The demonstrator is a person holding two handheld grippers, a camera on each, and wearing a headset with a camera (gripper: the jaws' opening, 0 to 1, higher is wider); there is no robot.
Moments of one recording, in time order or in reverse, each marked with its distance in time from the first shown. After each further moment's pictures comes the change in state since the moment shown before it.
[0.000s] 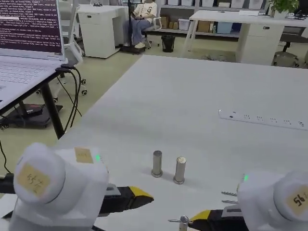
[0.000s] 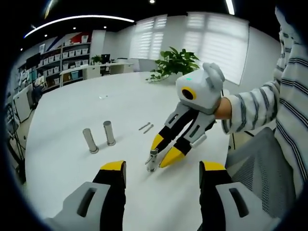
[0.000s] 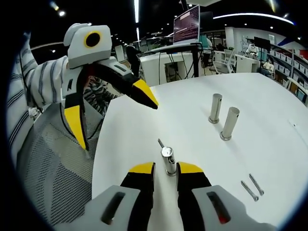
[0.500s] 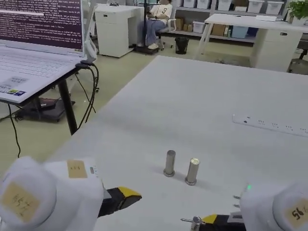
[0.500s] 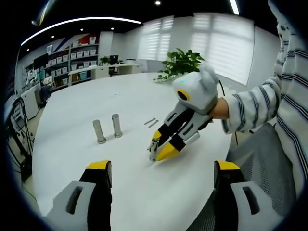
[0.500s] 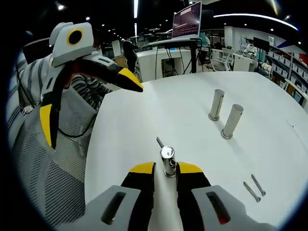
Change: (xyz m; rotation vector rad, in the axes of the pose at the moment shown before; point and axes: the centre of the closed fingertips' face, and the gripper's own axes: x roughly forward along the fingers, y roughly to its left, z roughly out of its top) left arm -0.024 -0.007 -0.011 -0.001 -0.012 0.078; right arm 0.015 -0.002 -0.005 -0.014 0.035 -0.051
